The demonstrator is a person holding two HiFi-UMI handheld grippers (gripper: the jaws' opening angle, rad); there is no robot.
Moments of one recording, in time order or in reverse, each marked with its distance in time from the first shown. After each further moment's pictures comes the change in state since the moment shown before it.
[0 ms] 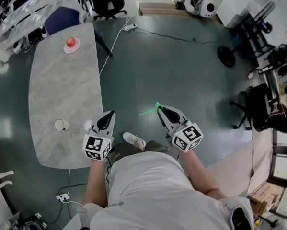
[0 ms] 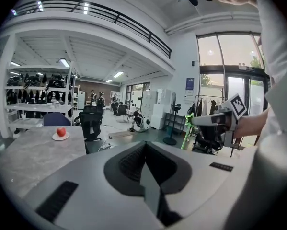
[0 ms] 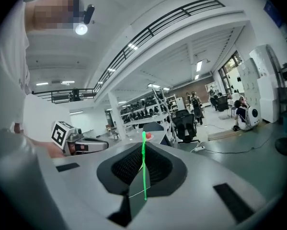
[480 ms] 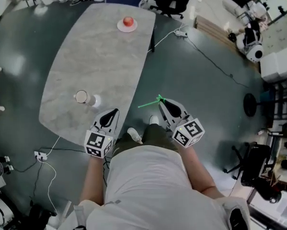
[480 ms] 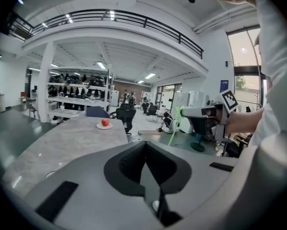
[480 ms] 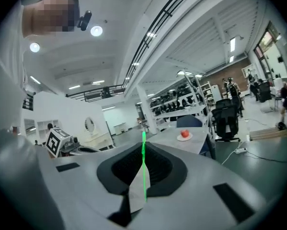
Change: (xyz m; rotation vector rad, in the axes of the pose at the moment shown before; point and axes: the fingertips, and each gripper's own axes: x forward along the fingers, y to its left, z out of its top) left arm -0.087 0.112 -0.036 -0.174 0.001 0.354; right arm 0.183 0.083 0.022 -0.061 0.103 0.406
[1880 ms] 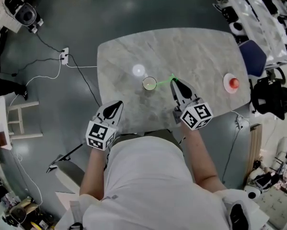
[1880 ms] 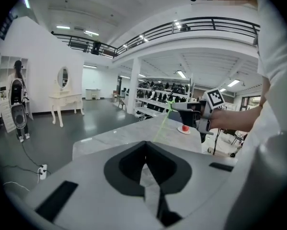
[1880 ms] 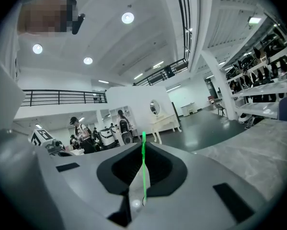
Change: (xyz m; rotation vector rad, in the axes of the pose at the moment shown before) left arm -0.182 0.144 -0.052 -0.432 -0.059 0.941; right arm 0.345 0.188 0.008 -0.144 0.263 0.918
